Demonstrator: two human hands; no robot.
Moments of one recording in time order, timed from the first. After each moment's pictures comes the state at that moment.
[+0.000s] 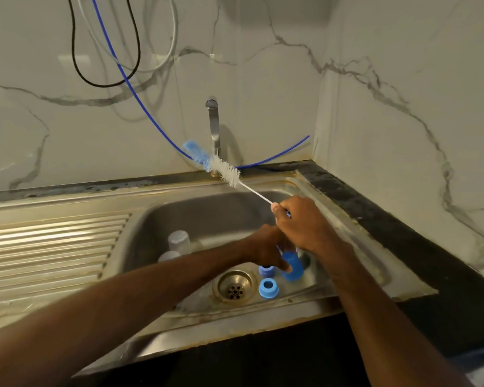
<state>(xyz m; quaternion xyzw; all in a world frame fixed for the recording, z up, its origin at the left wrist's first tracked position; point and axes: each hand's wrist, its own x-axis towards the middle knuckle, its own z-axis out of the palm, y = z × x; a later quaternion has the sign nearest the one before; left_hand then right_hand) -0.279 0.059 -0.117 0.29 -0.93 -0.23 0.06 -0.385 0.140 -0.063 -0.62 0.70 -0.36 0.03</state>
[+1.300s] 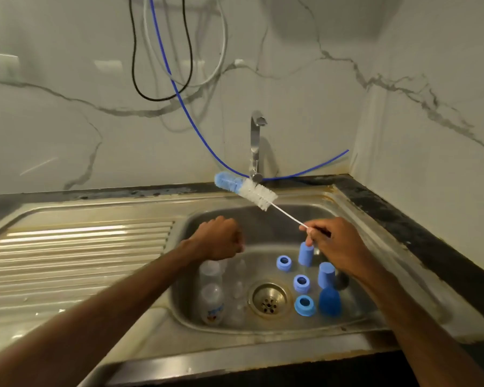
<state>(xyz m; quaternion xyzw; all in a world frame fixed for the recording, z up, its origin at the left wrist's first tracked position) -0.120 0.017 -0.064 0.47 -0.88 -0.05 0.06 -0.378 0.132 -0.068 -0.65 0.64 -0.40 0.12</state>
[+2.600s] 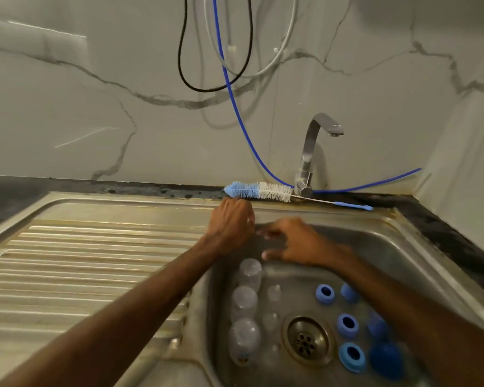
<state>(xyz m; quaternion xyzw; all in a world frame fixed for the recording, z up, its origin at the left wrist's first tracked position) -0.081 -0.067 -0.056 0.53 -0.81 -0.01 0.26 -0.272 -0.028 -0.053 -0.83 0.51 -0.15 0.13</state>
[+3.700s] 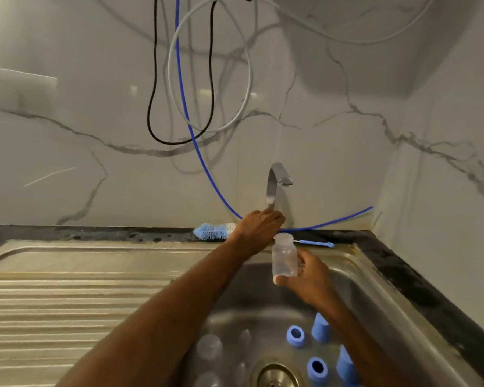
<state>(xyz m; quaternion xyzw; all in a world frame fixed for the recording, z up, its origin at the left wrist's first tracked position) -0.200 -0.117 0.005 0.33 -0.92 0.18 0.11 -0.326 0.008 -0.047 -0.57 0.67 -0.42 0.21</state>
